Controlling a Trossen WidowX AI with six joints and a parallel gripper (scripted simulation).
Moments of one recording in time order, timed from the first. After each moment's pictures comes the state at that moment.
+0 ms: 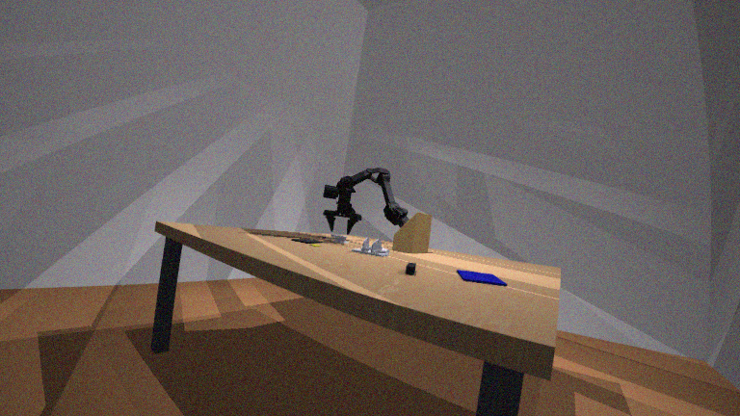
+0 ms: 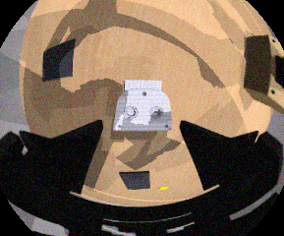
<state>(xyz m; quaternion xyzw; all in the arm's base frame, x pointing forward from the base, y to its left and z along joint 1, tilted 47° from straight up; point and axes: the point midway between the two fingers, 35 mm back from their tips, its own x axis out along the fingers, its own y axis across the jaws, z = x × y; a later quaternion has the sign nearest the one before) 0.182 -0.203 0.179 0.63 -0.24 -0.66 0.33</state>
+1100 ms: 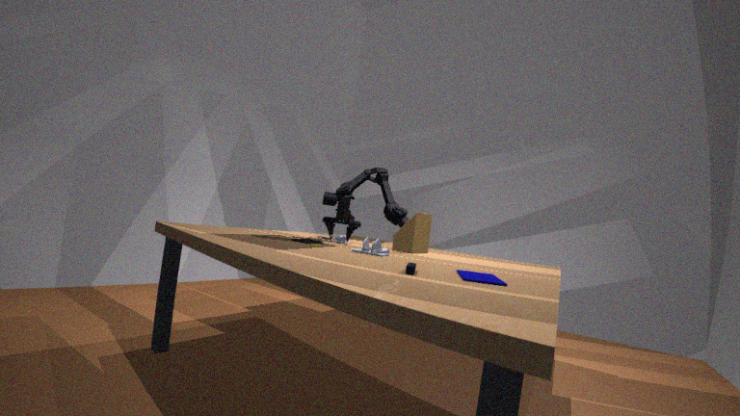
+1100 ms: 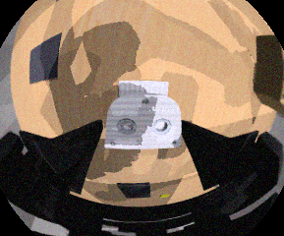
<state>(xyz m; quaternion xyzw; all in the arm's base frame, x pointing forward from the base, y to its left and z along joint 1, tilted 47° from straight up) 0.182 -0.226 0.156 0.62 -0.24 -0.67 0.33</state>
